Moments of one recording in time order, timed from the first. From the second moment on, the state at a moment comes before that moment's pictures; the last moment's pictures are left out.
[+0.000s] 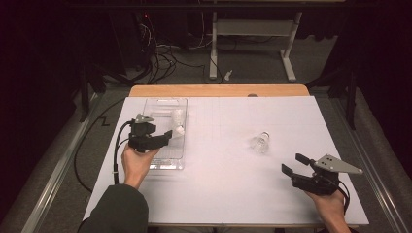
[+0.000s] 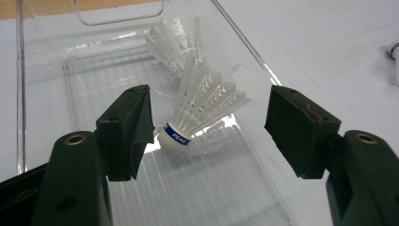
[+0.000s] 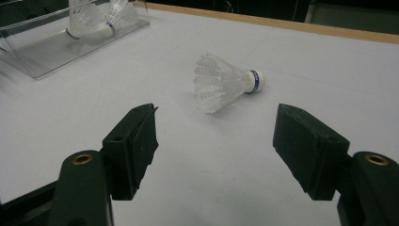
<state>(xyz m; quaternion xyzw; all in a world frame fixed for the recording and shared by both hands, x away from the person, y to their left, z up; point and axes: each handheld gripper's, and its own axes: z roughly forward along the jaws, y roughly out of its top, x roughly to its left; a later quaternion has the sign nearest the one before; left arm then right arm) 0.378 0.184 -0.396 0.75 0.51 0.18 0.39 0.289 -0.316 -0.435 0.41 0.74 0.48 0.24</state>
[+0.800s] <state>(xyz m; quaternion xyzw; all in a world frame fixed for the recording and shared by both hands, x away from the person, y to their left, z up) 0.352 0.180 -0.400 0.75 0.49 0.17 0.42 0.289 -0.316 -0.435 0.41 0.74 0.48 0.24</state>
